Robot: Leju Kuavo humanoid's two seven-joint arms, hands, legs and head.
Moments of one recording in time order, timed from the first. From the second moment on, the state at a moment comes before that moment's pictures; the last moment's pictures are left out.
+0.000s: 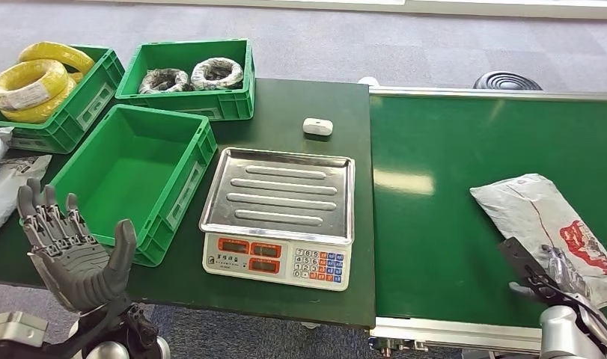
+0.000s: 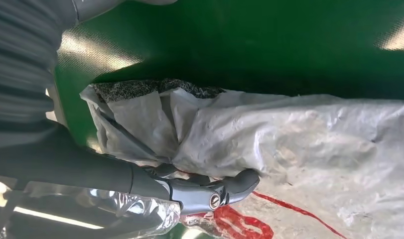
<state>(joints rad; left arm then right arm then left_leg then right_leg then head) 0.07 -0.18 -0.29 -1.87 0.01 0.53 -0.70 -0.47 -0.27 -0.75 -0.54 1.37 0.00 -0.32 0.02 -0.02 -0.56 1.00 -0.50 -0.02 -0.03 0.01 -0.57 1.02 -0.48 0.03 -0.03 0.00</state>
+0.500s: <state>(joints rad) 0.07 -0.18 -0.27 -1.87 0.00 0.54 -0.70 -0.47 -0.27 -0.66 -0.52 1.24 0.11 -0.37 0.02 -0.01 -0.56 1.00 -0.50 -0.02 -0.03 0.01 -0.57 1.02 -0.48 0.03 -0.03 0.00</state>
